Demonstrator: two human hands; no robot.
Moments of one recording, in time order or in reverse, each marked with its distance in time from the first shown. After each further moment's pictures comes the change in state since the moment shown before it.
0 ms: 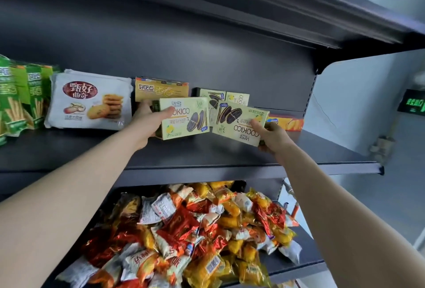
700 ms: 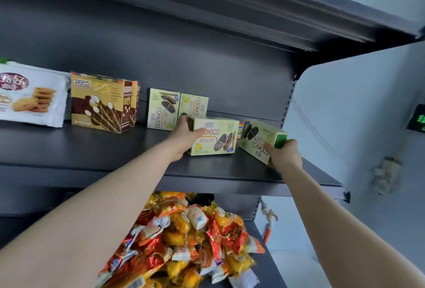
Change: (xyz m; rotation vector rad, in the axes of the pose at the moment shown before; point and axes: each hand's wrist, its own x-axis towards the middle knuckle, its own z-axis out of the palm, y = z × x) left_hand 0.006 -0.015 0.271 0.059 -0.055 -0.033; right_hand 0.097 0.060 -0.187 -0.409 0.258 0.005
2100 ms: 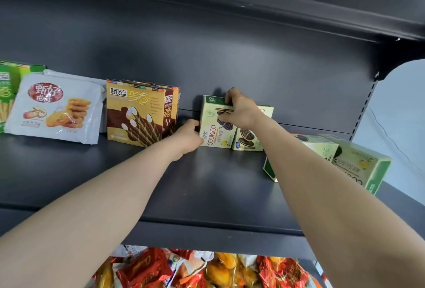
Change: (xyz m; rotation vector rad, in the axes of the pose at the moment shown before) left_hand 0.089 -0.023 -0.115 0.440 0.026 -0.103; right_hand 0.033 -0.205 0.191 -0.296 -0.389 -0.797
